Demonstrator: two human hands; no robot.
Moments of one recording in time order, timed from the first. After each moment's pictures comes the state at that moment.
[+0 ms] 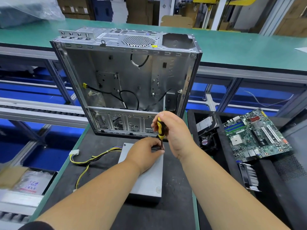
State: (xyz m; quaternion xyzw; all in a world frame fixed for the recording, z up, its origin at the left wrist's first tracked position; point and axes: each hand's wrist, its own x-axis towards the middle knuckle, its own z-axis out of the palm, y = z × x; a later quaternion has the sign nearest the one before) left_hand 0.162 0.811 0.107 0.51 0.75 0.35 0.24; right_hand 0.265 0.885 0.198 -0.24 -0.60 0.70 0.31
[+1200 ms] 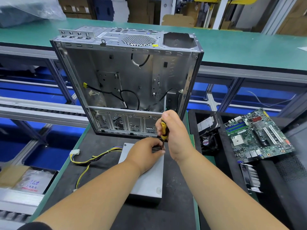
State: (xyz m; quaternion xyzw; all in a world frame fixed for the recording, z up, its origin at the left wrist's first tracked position) left_hand 0.163 0.811 0.106 0.51 0.75 0.35 0.24; right_hand 0.262 0.884 0.182 -0.24 -0.59 0.69 0.35
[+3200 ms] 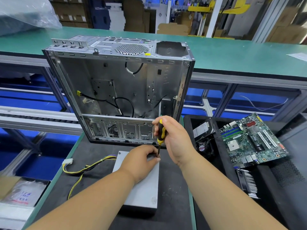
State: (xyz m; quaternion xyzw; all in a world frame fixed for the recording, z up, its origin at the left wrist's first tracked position) left_hand 0.161 0.812 0.100 0.52 0.75 0.35 0.22; right_hand 0.270 0.900 0.185 -0.23 -0.60 0.69 0.33
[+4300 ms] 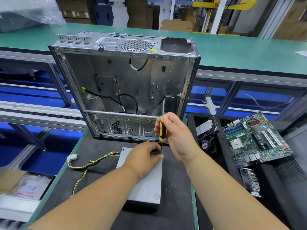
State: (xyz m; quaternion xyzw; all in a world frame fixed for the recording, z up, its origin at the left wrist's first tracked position) left_hand 0.162 0.811 0.105 0.52 0.74 0.35 0.22; right_hand 0.271 0.903 0.182 -0.21 -0.59 0.72 0.30
